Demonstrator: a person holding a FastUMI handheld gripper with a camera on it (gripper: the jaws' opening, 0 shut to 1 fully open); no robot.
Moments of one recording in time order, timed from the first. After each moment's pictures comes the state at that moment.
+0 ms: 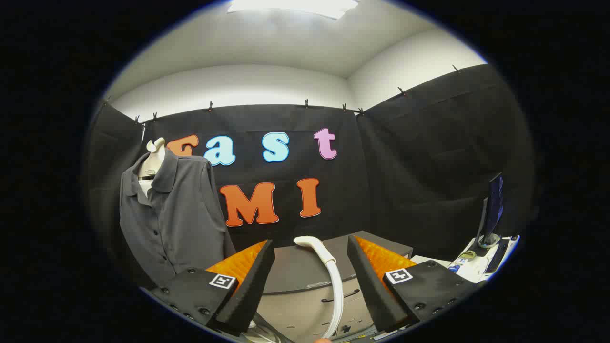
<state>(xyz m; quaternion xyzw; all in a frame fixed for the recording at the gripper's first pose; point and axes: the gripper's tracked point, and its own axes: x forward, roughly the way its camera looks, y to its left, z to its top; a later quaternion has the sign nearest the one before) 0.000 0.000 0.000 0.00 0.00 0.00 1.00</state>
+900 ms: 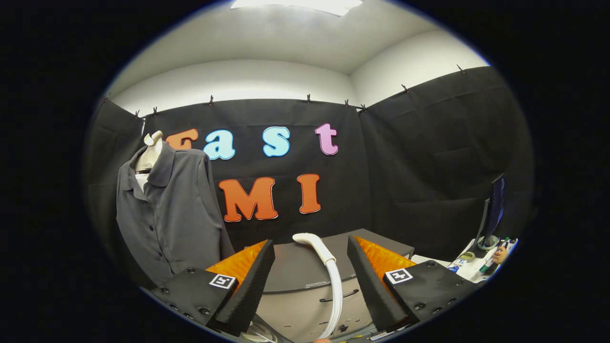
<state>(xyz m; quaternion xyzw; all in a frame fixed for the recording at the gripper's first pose) 0.017 0.000 -0.009 -0.01 0.01 0.00 1.00</state>
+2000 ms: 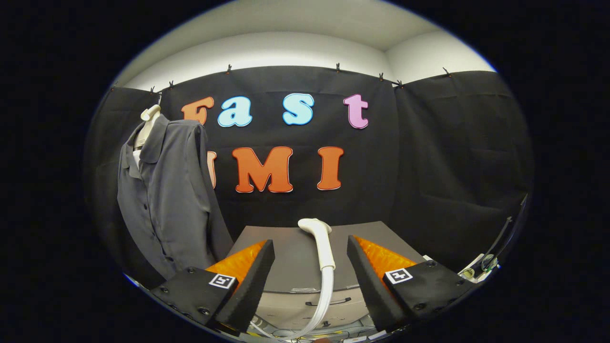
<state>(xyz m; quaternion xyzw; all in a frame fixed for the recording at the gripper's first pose) 0.127 -0.020 -0.026 -0.06 0.14 0.10 0.98</state>
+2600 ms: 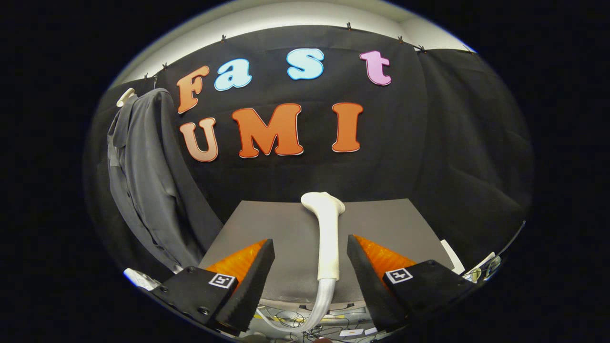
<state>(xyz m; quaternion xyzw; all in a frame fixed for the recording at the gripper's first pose) 0.239 -0.016 -0.102 -0.06 0.28 0.14 0.95</state>
